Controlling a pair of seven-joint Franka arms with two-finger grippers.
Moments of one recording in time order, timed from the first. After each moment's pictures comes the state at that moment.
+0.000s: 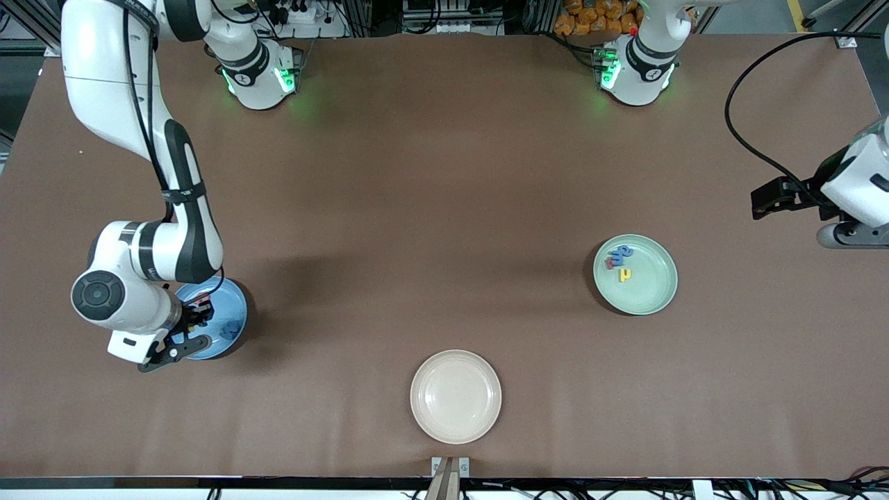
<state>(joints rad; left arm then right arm) -0.07 0.19 -0.06 -1.36 0.10 1.49 -0.04 0.28 0.68 -0.33 -1.57 0.05 2.17 -0.47</state>
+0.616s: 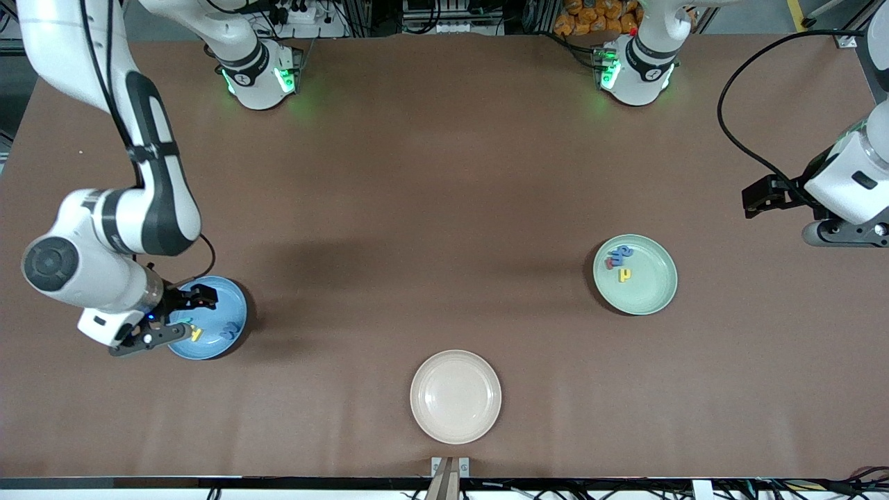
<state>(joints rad) -0.07 0.19 -0.05 -1.36 0.11 1.48 -0.04 0.18 0.44 -0.19 -1.66 0.06 2.09 -0.29</state>
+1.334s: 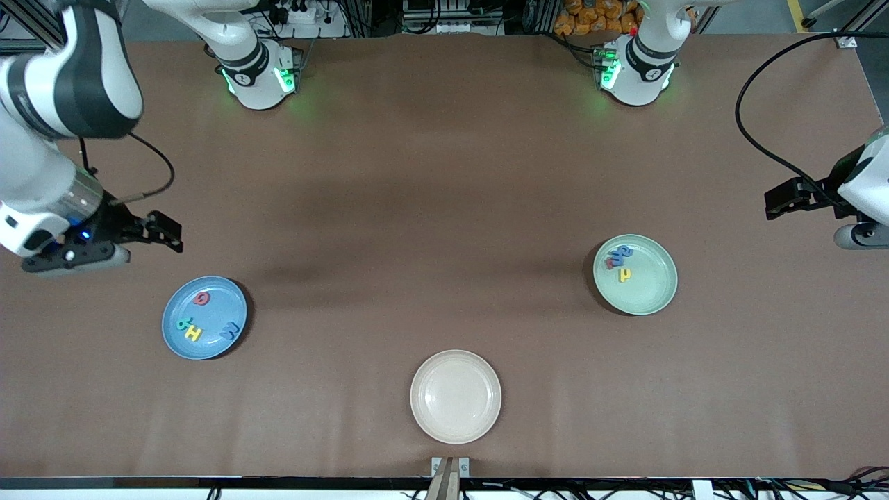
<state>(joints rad) -0.03 0.19 -0.05 -1.36 0.11 1.48 -0.04 0.04 0.03 -0.02 -1.84 0.03 1.97 -0.15</state>
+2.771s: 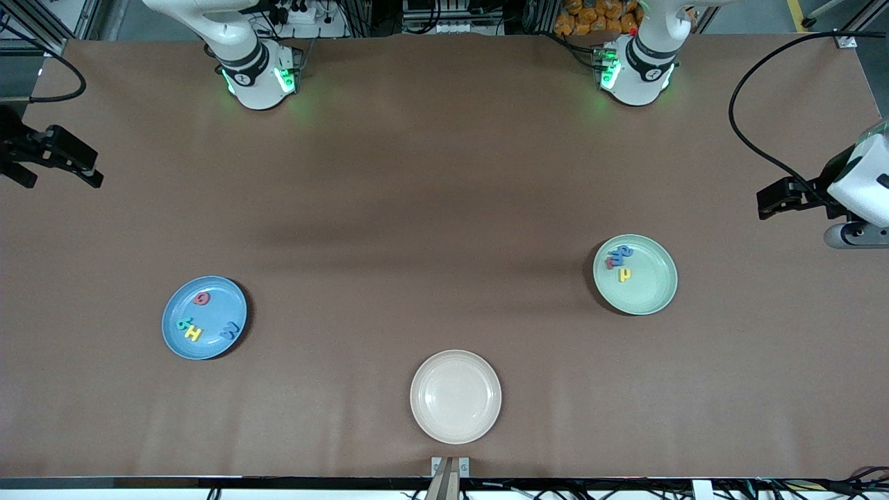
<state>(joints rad) -0.04 0.19 -0.06 -1.36 0.10 1.48 -0.07 0.07 -0.03 -0.06 -1.53 -0.01 1.59 0.02</state>
